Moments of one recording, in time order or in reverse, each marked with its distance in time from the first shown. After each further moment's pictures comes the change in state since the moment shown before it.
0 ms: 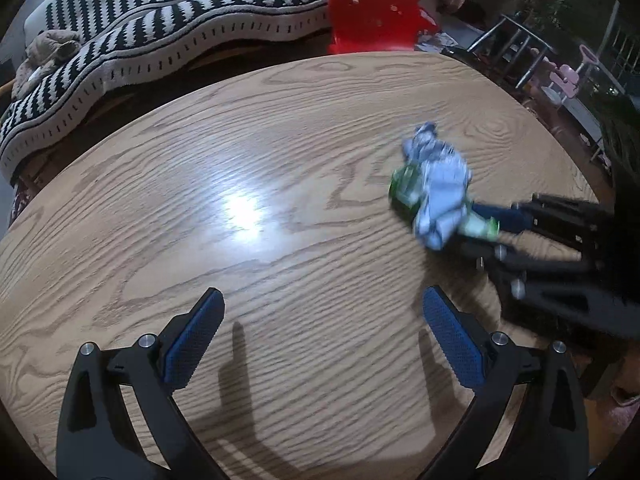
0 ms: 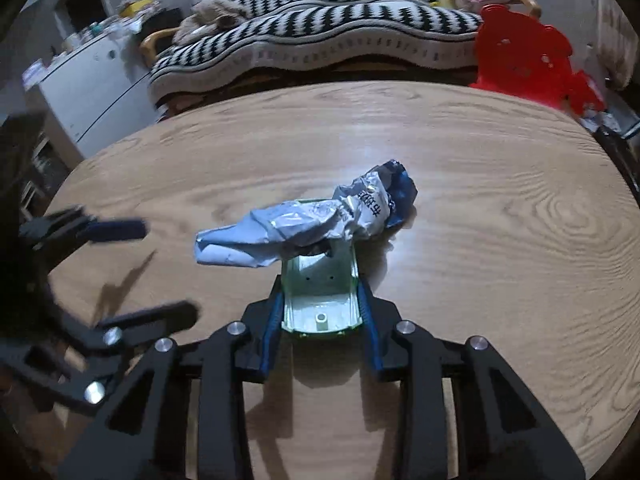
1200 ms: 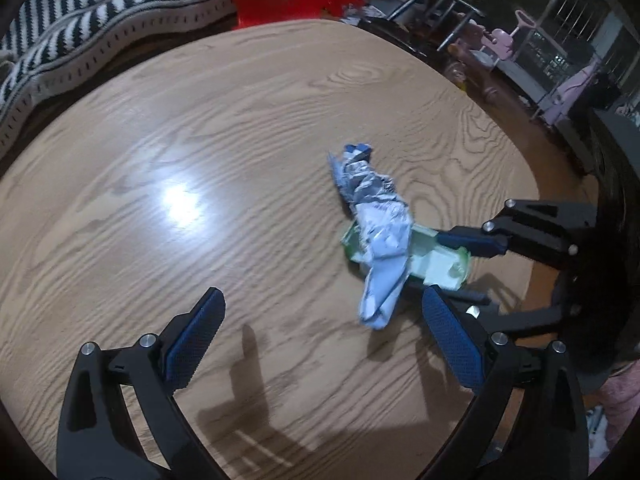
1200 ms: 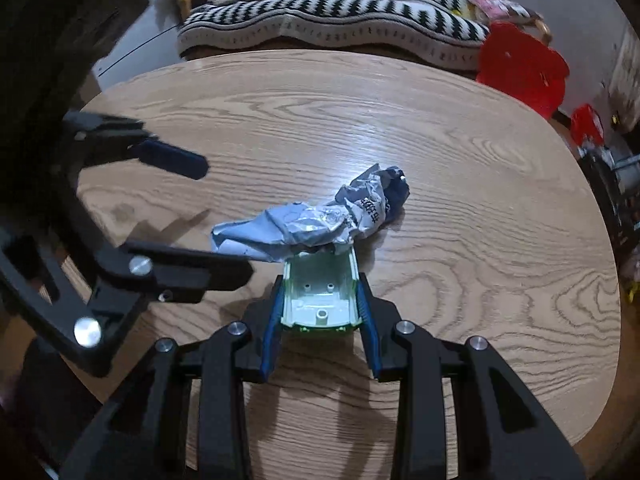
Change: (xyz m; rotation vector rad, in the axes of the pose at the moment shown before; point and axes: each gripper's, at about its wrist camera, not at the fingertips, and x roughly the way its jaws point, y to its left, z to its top) left arm -0.022 -0.093 -0.035 0.124 0.089 -0.229; right arm -0.085 0.003 -0.101 -0.188 0.046 -0.071
